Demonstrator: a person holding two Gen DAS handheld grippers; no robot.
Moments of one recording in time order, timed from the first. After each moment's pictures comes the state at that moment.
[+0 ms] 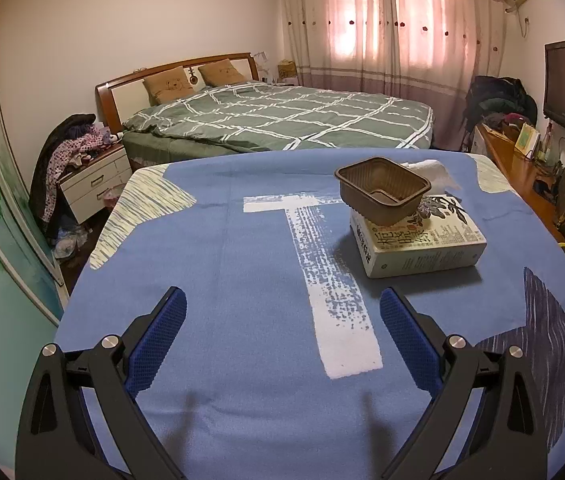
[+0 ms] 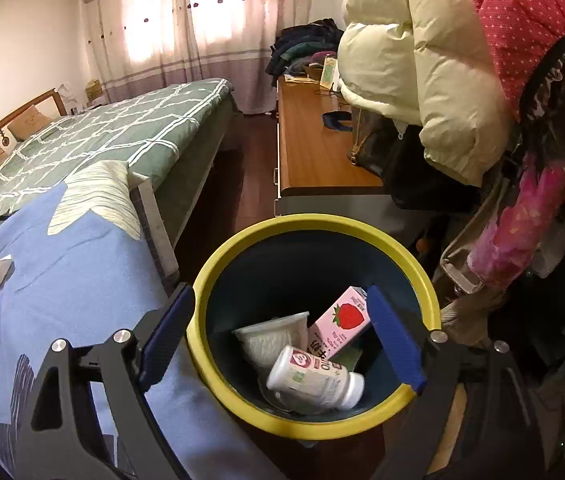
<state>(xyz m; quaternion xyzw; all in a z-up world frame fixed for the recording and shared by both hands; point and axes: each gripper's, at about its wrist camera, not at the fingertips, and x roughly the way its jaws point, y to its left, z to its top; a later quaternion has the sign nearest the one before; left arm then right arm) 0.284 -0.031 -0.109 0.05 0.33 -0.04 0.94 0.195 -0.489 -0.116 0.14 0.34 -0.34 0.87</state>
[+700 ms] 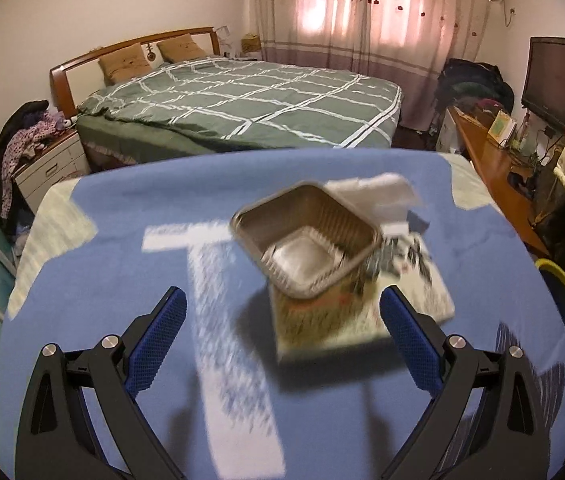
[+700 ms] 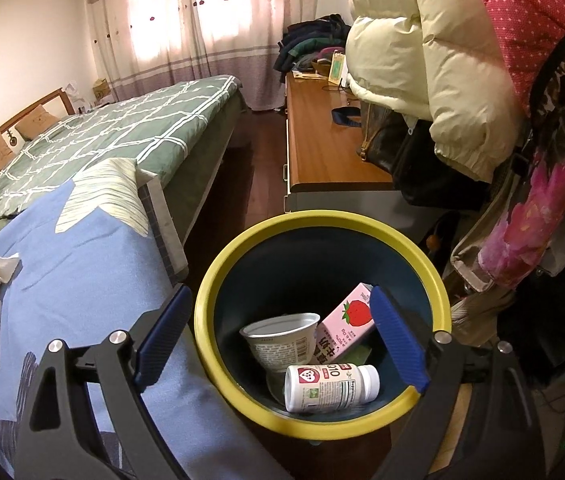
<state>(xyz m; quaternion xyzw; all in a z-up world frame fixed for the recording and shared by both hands) 0.372 -0.099 -0.106 0.03 0.38 -0.11 0.92 0.196 -0.493 -0.117 0.15 0.34 -0.32 0.87</state>
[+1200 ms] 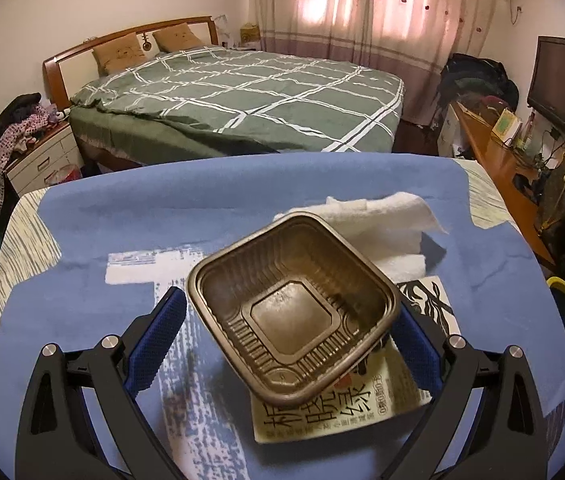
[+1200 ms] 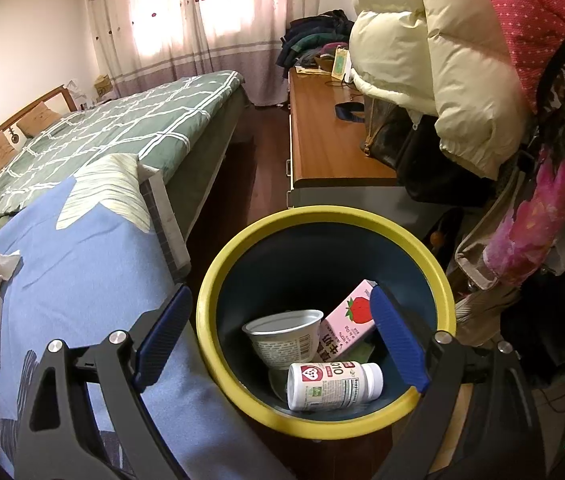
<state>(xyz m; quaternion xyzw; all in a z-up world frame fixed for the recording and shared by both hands) 0.429 -0.120 -0.119 0.03 0.40 -0.11 0.91 0.199 -0.492 -0.120 0.16 0.35 -0.31 0.87</state>
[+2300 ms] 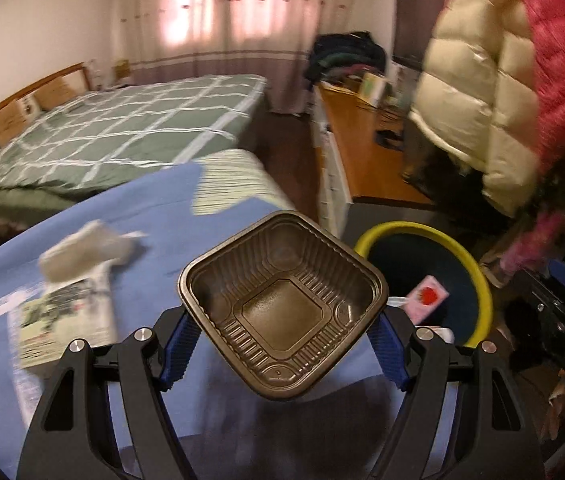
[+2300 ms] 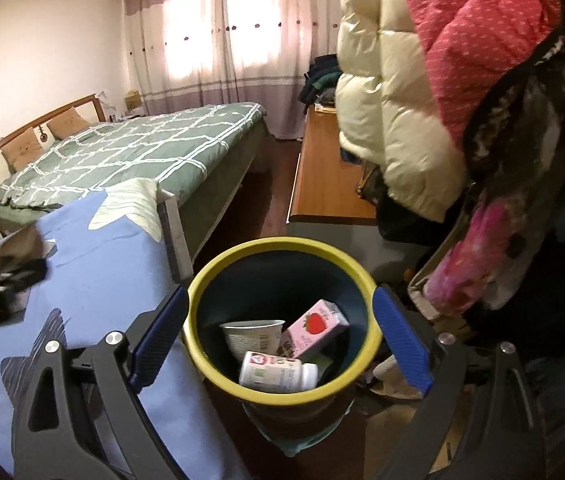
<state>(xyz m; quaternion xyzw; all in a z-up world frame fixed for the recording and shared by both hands) 0.276 -0.316 -0.066 0.11 0.36 -0.32 0.87 0.105 -0.503 -0.064 0.10 0.30 -0.28 0.91</state>
